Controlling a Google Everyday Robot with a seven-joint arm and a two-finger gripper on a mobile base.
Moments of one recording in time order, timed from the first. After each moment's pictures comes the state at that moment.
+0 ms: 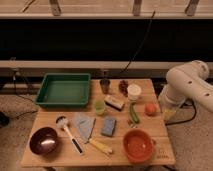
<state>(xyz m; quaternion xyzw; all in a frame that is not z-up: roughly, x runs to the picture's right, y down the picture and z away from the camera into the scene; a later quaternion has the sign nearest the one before) 0.284 0.107 0.684 -0.28 0.02 0.02 0.96</state>
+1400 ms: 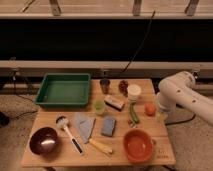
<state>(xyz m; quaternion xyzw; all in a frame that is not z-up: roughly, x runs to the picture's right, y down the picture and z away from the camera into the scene) 0.273 0.144 0.757 -0.29 0.01 0.04 0.96</state>
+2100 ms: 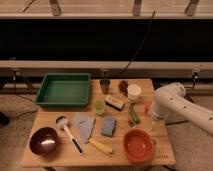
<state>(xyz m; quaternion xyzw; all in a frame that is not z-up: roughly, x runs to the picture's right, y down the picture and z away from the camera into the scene) 0.260 0.201 0.798 -0.34 -0.01 0.06 0.94</state>
